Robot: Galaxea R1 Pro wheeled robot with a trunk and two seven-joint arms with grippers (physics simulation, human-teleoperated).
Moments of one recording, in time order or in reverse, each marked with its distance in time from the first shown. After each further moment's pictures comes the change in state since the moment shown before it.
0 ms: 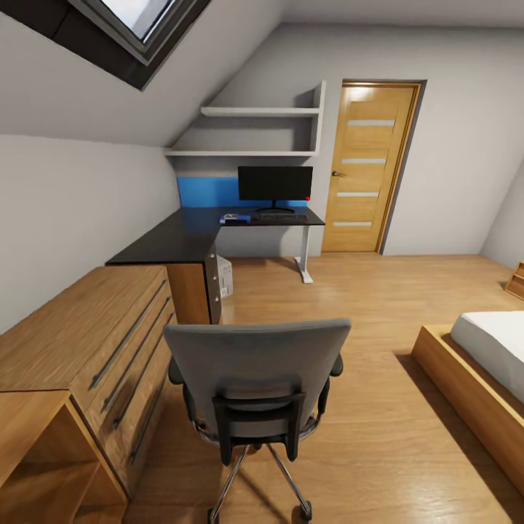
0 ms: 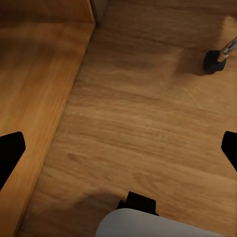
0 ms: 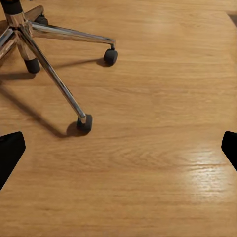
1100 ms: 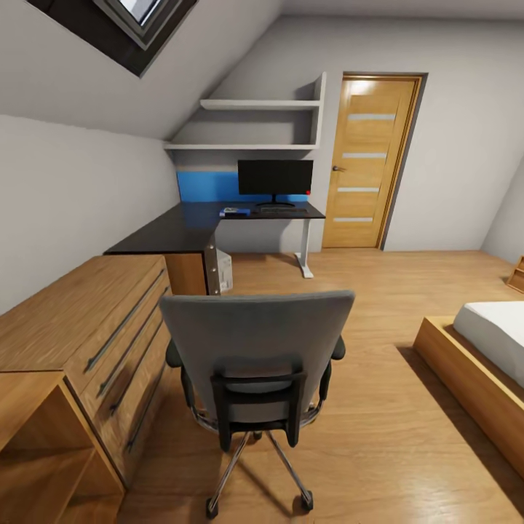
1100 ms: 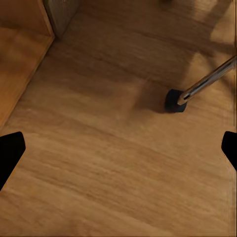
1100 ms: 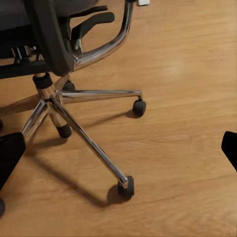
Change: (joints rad) left arm -0.074 0.097 0.001 -0.485 -0.018 0.306 0.253; right arm -0.012 -0.055 -0.007 -0.369 -0.008 0.047 -0.014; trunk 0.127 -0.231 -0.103
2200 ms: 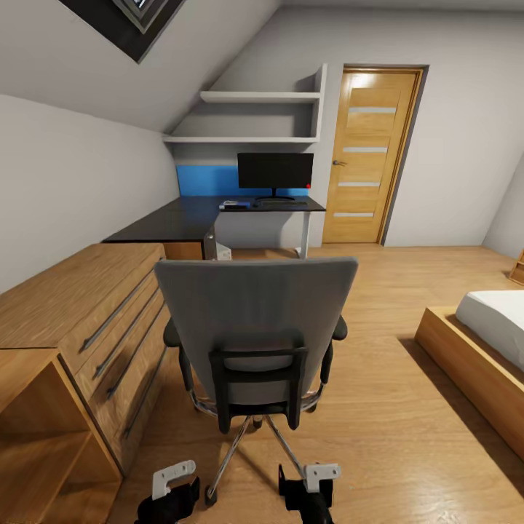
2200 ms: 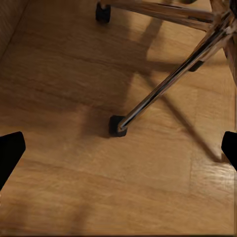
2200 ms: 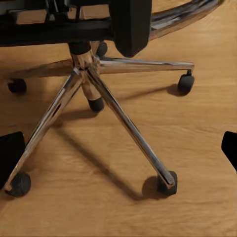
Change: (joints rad) left arm -0.014 0.151 0.095 -0.680 -0.085 0.519 0.220; right arm -0.165 0.006 -0.002 -0.339 0.039 0.680 -0.060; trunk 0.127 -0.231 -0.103
